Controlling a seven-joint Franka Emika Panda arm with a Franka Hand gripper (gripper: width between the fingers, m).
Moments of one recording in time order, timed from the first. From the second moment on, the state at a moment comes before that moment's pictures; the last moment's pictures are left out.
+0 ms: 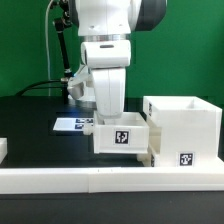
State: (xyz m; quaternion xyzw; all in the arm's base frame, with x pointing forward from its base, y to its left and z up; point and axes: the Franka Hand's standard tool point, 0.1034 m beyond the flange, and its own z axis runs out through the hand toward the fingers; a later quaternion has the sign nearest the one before) arm 0.539 -0.015 0.054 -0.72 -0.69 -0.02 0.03
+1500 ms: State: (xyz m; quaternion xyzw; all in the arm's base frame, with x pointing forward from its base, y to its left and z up) arm 0.544 -0.006 0.056 -0.72 -0.70 -0.03 0.03
